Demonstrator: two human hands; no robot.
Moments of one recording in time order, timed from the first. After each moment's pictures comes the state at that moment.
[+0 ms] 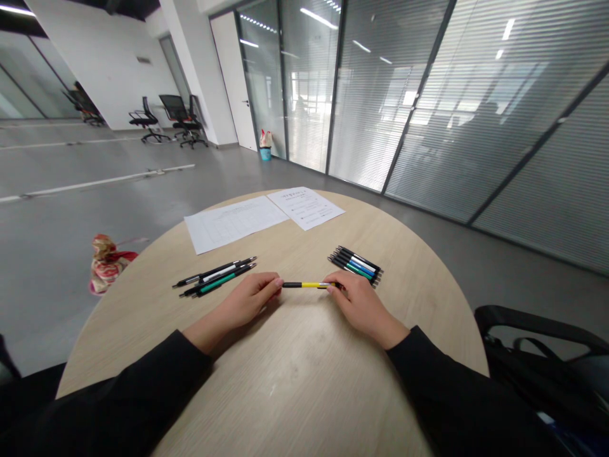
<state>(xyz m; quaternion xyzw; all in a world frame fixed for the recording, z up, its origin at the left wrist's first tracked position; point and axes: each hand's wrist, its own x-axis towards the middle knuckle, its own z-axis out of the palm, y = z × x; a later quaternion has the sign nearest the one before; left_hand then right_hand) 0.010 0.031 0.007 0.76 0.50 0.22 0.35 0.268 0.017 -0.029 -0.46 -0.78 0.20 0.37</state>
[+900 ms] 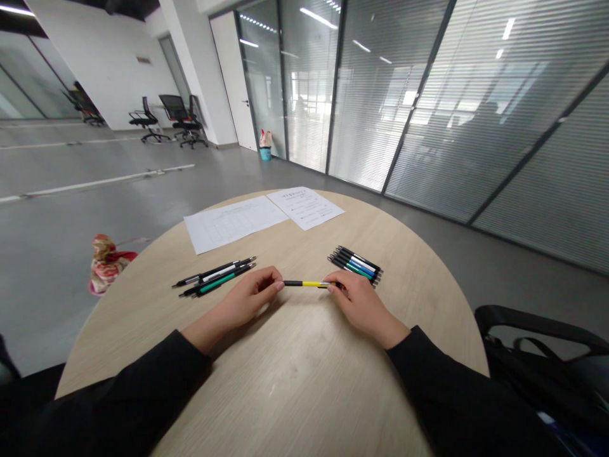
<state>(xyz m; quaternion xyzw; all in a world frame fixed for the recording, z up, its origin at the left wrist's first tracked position) 0.009 0.031 0.005 0.75 0.49 0.26 0.36 0.268 0.018 -0.030 -0.46 -0.78 0.19 0.37</state>
